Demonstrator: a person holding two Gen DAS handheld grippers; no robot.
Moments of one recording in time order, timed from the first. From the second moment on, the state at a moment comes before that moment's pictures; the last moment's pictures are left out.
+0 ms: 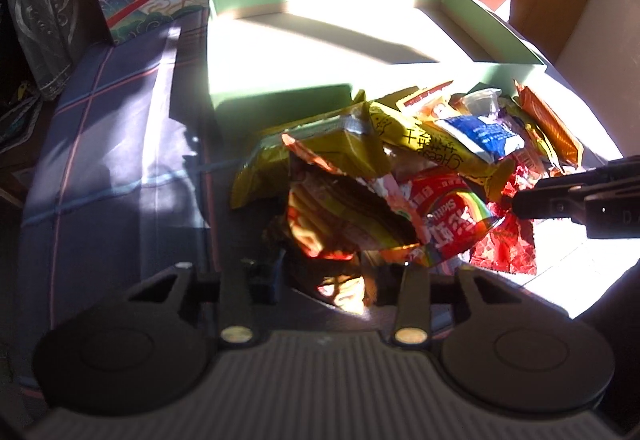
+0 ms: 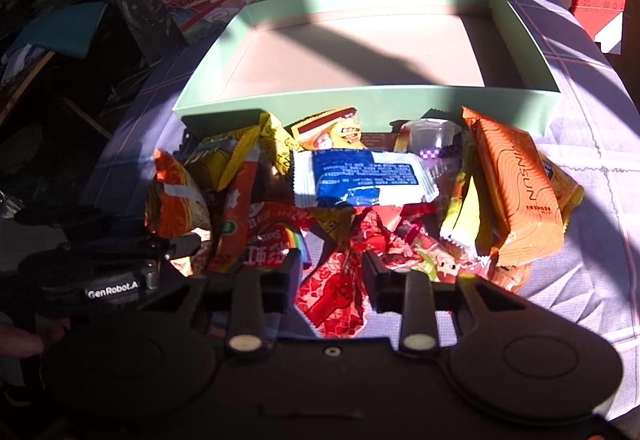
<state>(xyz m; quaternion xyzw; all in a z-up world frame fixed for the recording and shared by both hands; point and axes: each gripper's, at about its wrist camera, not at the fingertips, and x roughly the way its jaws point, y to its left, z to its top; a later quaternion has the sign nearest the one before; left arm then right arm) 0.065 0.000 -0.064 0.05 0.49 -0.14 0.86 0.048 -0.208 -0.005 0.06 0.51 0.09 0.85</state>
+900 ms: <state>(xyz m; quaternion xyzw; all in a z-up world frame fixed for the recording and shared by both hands) 0.100 0.046 -0.065 0.00 0.51 -0.10 0.86 0.151 -0.118 0.024 -0.01 0.49 0.21 0.85</state>
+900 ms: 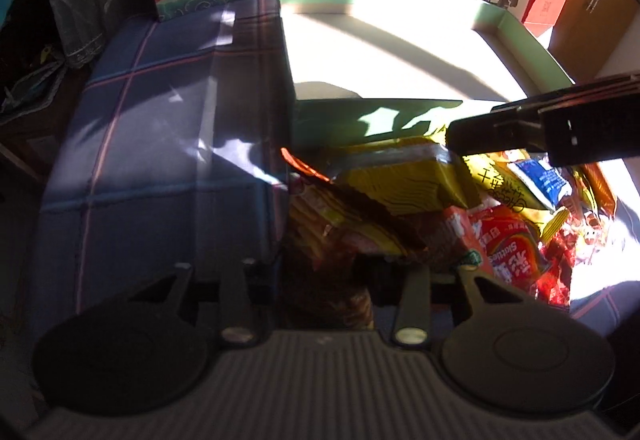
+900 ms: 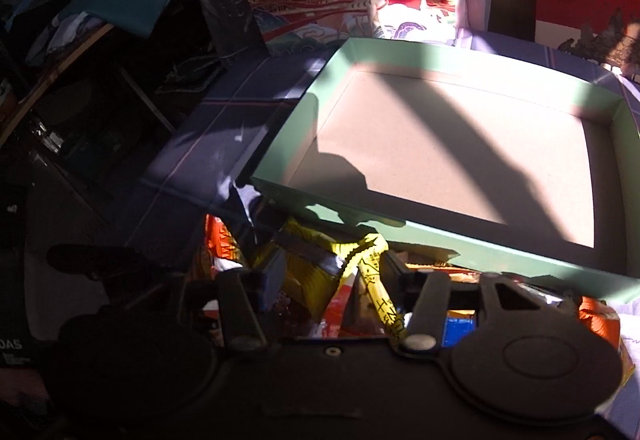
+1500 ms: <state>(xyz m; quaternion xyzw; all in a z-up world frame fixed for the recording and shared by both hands) 0.102 0.104 -0.070 0.00 0.49 -0.07 0.87 0.172 -0.009 -0.005 -0.14 0.54 0.30 0.78</state>
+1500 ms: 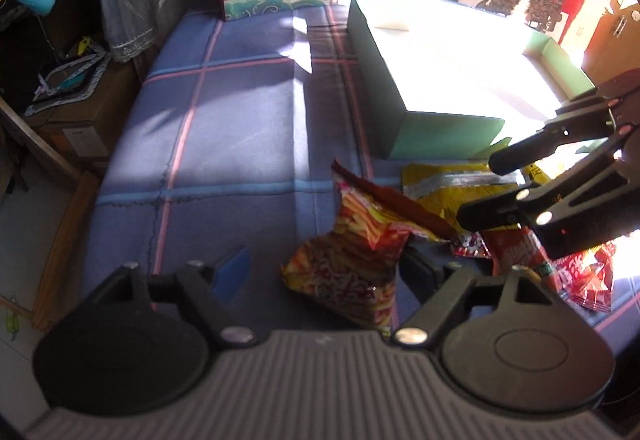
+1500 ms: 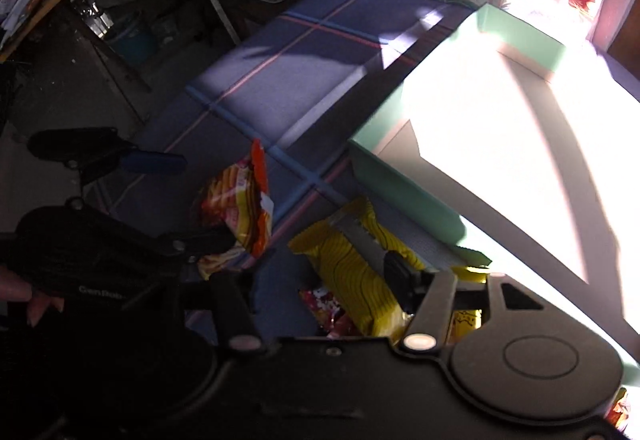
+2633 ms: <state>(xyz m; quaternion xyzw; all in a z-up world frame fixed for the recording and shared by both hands) 0.165 0.087 0.006 -0.04 0.47 -0.11 0.87 0.147 -0.072 0.063 -0.03 0.48 0.24 0.84</state>
